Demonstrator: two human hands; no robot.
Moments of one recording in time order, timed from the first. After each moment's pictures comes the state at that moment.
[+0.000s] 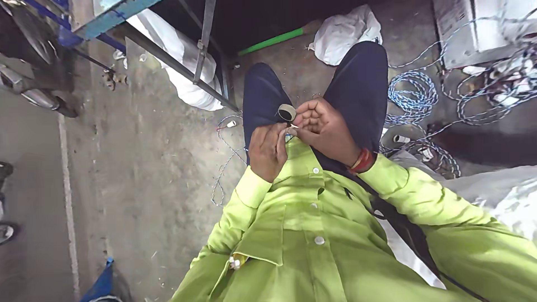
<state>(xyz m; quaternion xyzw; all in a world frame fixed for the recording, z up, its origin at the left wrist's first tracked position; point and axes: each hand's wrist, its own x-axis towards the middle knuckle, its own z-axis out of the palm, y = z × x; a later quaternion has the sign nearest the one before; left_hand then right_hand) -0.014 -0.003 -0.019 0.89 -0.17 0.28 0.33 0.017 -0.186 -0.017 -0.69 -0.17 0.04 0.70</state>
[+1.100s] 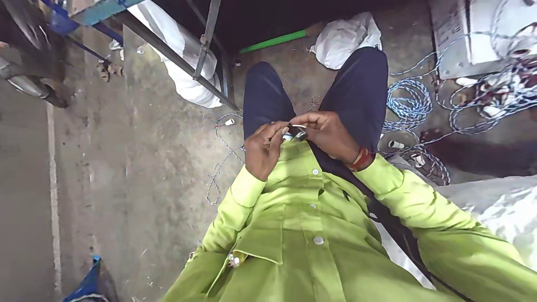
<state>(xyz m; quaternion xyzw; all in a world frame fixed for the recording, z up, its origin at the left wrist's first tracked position) -0.023 0.008 0.000 0.87 -0.12 0.10 0.47 0.029 -0.186 -0.029 -0.69 -0.12 0.14 0.70</state>
